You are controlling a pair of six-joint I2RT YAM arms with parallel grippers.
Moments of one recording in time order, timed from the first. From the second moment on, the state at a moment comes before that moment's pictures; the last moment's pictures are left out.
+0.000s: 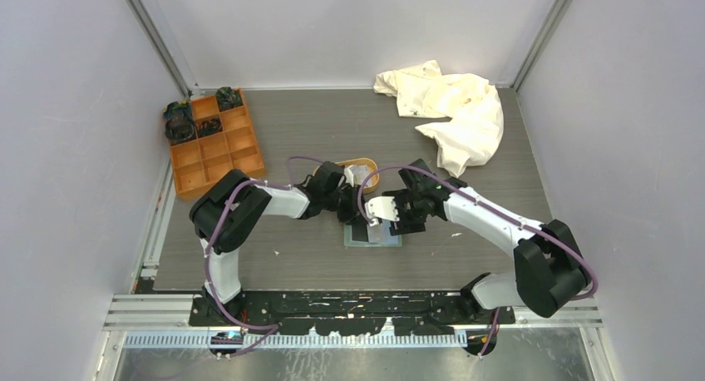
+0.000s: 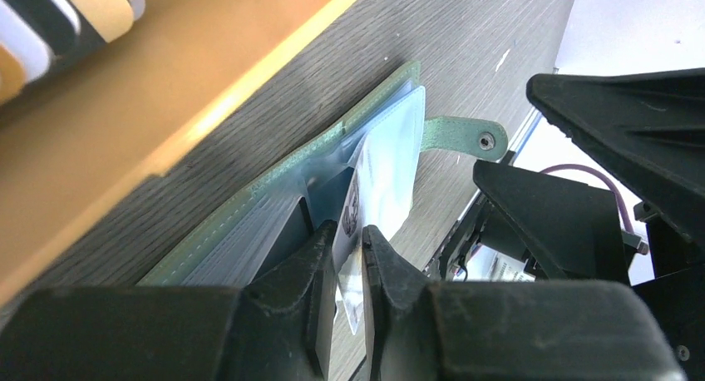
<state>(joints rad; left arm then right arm) -0.71 1.92 0.91 0.27 0.57 -0.91 0.57 1.35 0.81 -0.59 -0.24 -1.20</state>
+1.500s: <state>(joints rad) -0.71 1.92 0.91 0.27 0.57 -0.91 0.91 1.53 0.86 -0.34 -0.19 -0.89</state>
